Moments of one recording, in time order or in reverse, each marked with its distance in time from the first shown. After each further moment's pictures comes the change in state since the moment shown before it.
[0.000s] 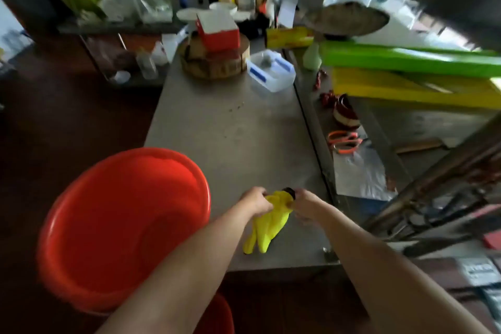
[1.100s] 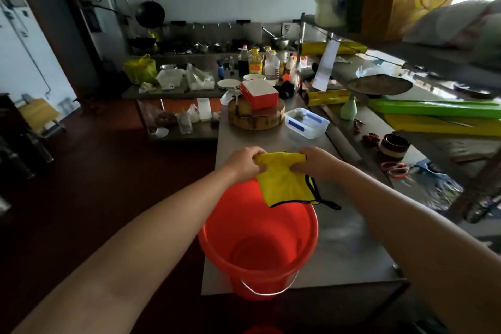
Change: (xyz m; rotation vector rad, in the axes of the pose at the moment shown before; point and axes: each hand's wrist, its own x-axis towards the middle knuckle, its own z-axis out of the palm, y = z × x) left_hand -0.202 -0.165 -0.306 0.059 0.381 0.575; right_hand -0.190 -0.308 0.063 -0.377 0.373 -0.529
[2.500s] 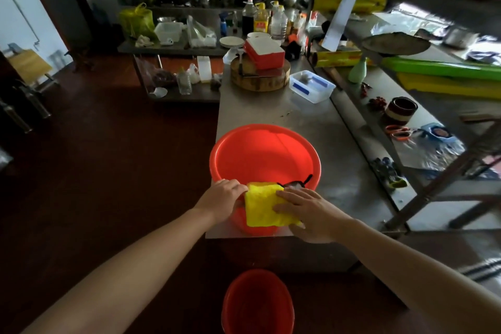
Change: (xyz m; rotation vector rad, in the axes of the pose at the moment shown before) left_hand -0.161 -0.125 0.115 0.433 -0.003 0.198; right_hand -0.152 0.026 0.167 -0.370 -0.154 -0.525
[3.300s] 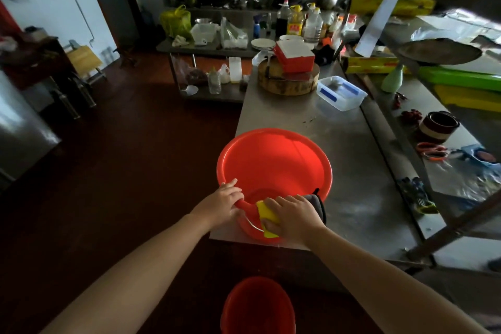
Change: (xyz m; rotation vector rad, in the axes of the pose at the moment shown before) left_hand 0.000 -0.002 0.013 -0.167 -0.123 -0.239; right_hand 0.061 0.006 0.036 -0.168 0.149 0.033
